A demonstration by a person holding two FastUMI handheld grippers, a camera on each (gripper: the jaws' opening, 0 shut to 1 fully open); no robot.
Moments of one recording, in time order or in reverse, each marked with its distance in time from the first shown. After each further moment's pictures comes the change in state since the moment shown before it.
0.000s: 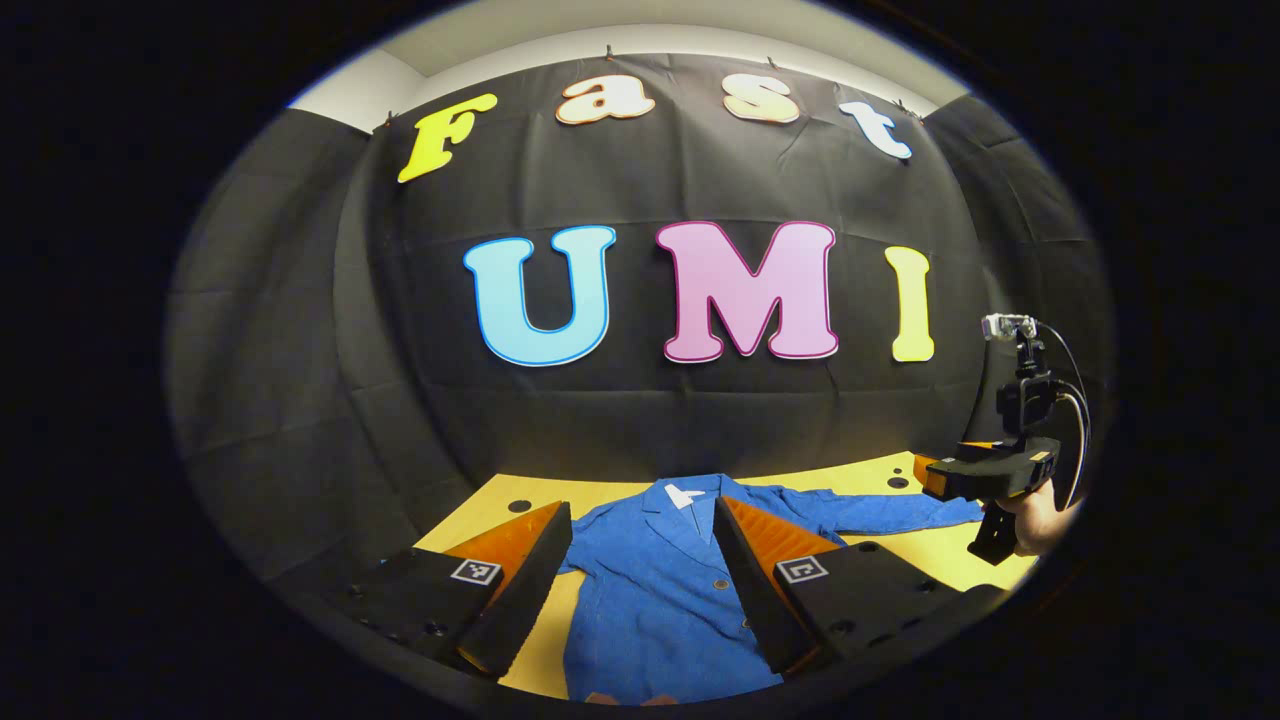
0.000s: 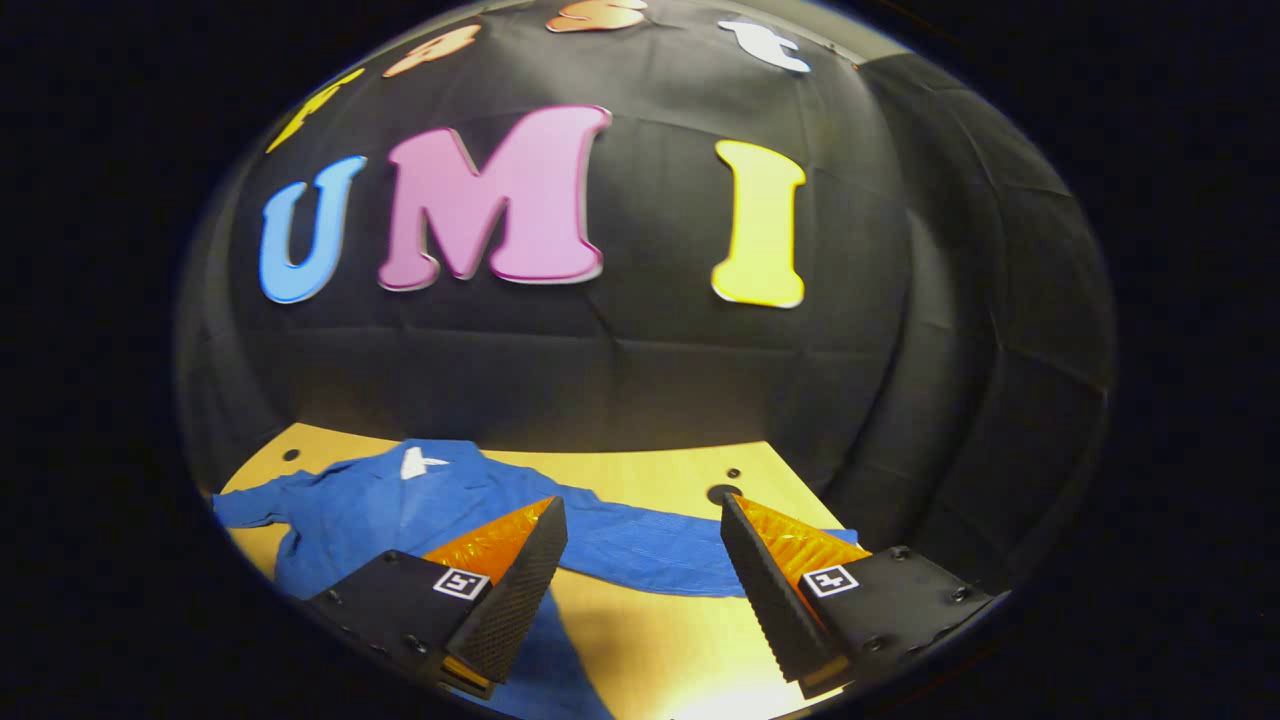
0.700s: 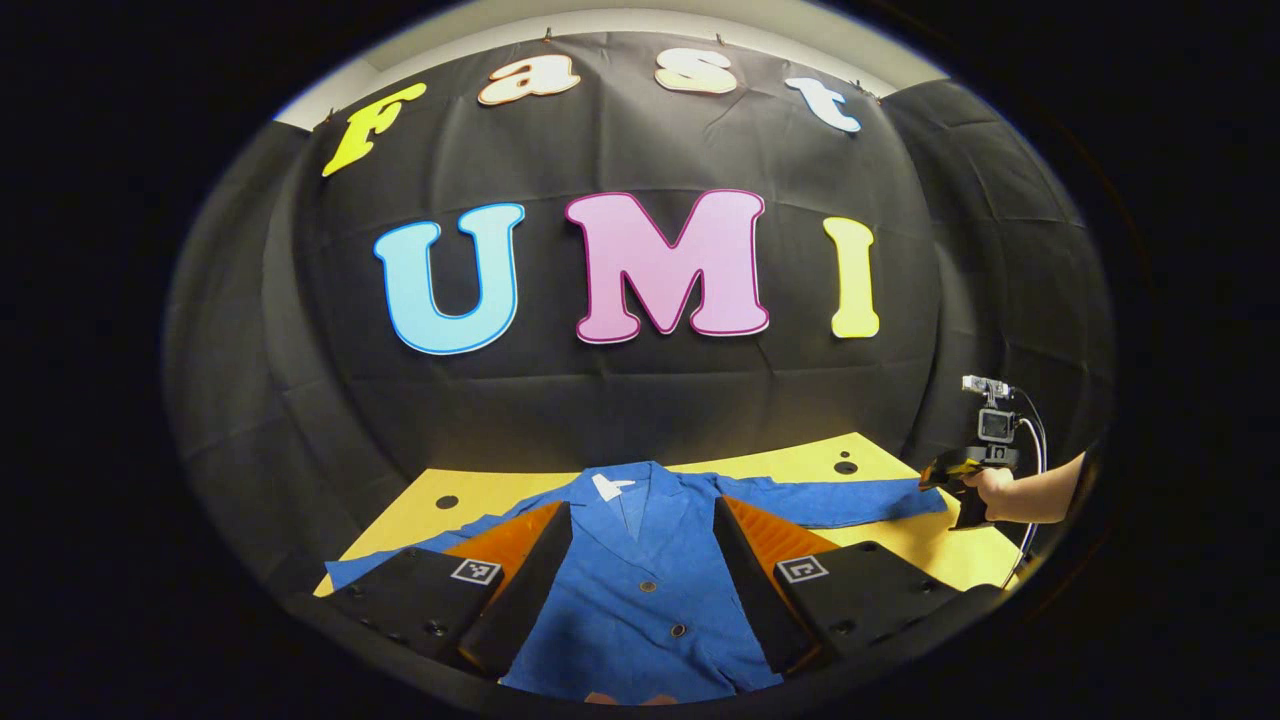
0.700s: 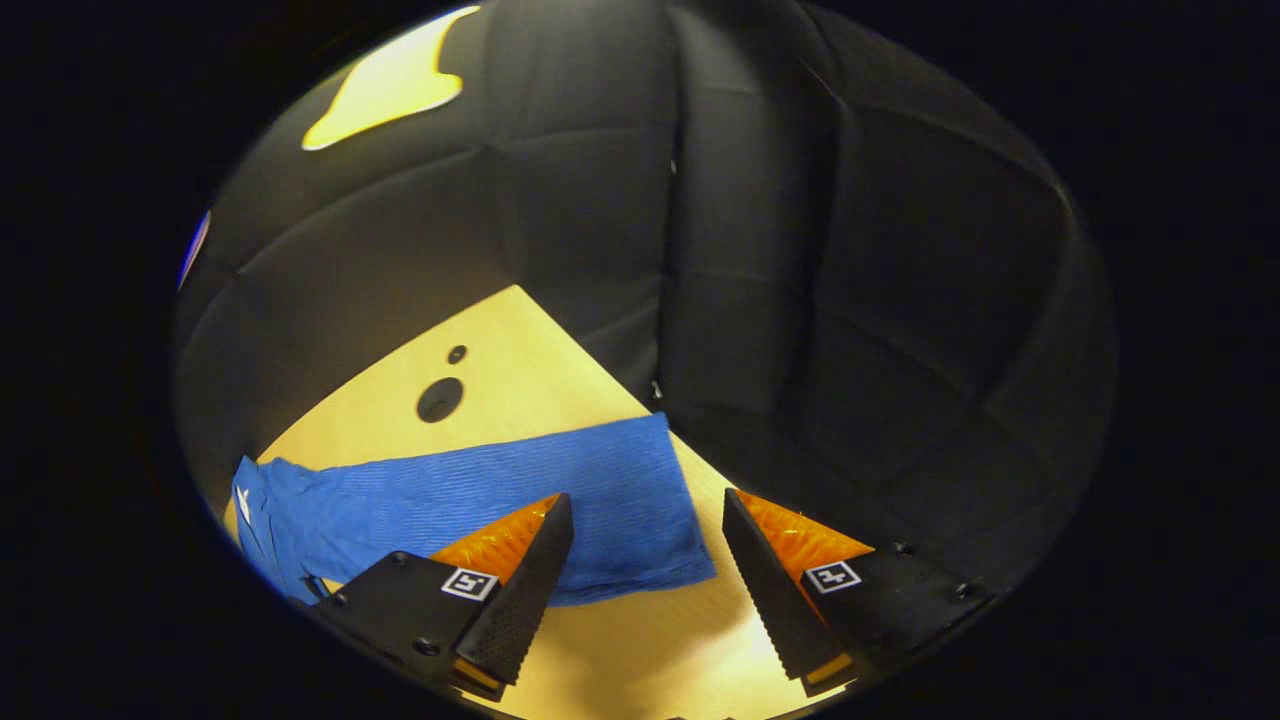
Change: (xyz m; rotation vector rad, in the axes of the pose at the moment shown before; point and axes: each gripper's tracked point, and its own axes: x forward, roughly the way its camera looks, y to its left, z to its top) left arm 0.034 -0.087 -0.008 0.048 0.059 -0.156; right arm 0.105 -0.220 -0.157 0.381 0.469 -0.408
